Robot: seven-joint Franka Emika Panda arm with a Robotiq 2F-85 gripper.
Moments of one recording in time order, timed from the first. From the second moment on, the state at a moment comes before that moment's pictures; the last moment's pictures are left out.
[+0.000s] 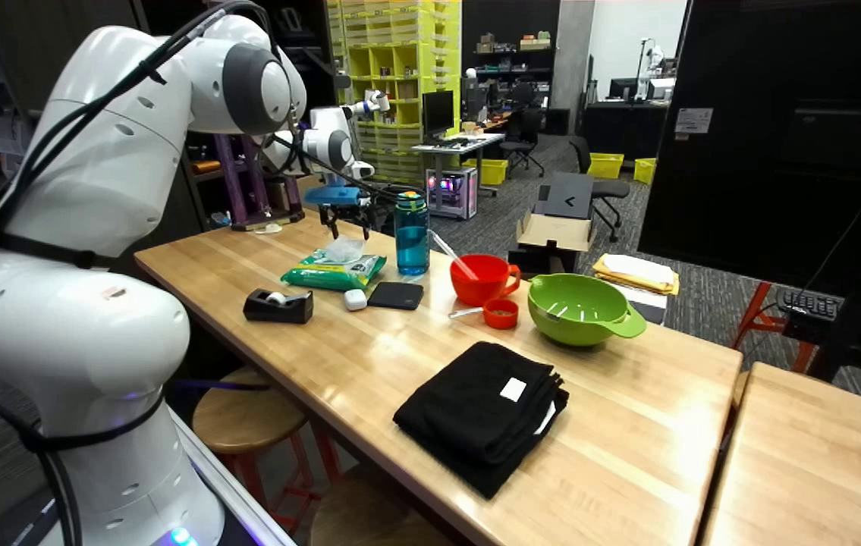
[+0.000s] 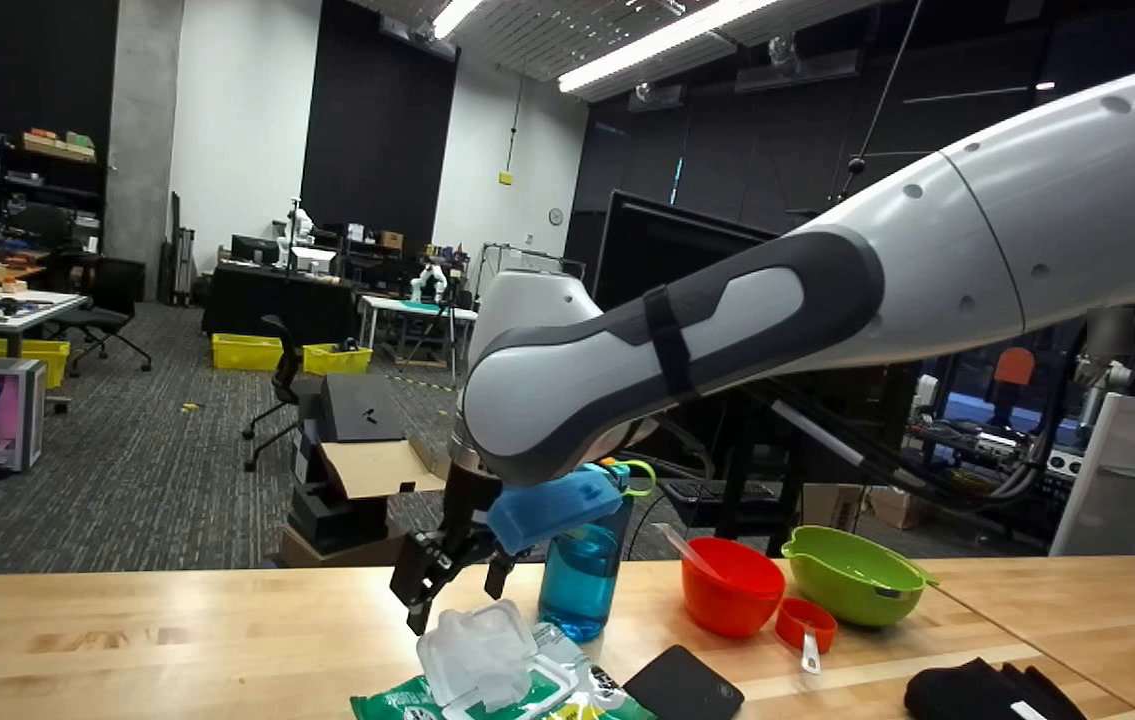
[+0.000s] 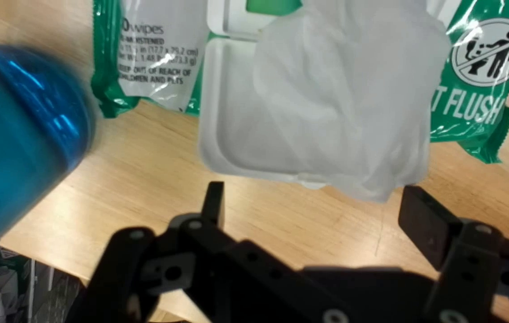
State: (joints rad) arm 0.37 0.69 0.13 -1.46 -0.17 2.27 0.12
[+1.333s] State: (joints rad) arm 0.37 0.69 0.13 -1.42 -0.16 2.18 0.25
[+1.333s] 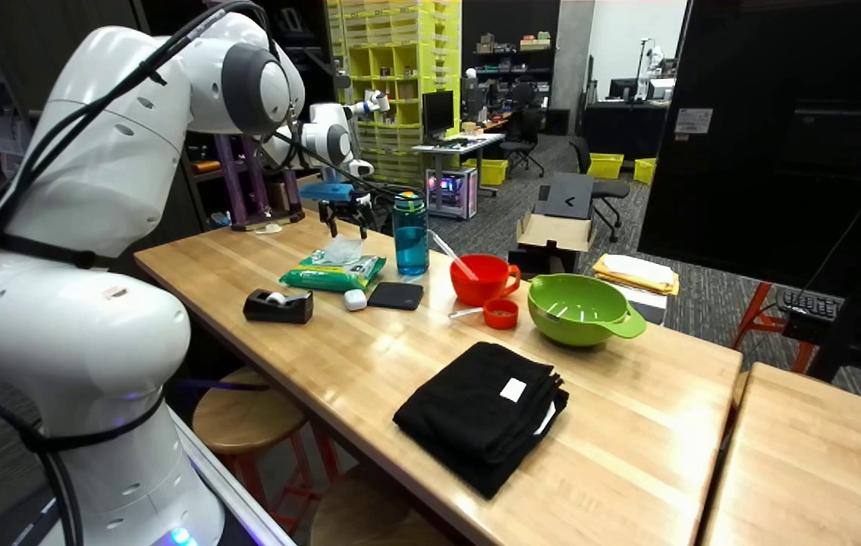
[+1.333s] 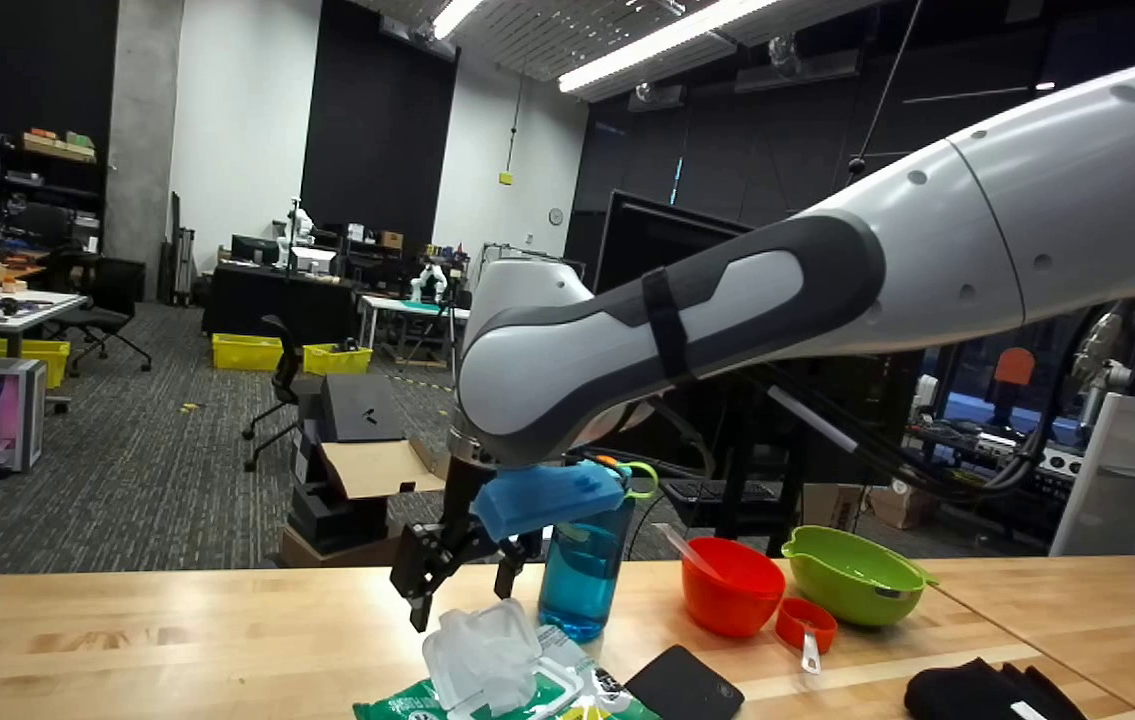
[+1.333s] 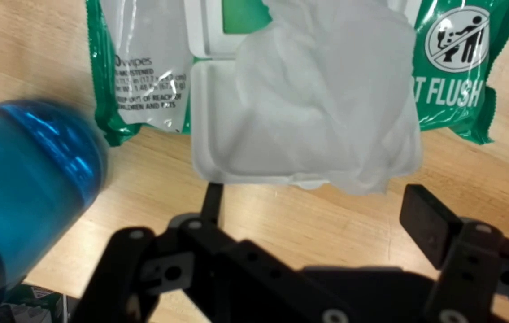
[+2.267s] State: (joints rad) arm 0.38 0.65 0.13 -1.43 -0.16 2.13 0.30
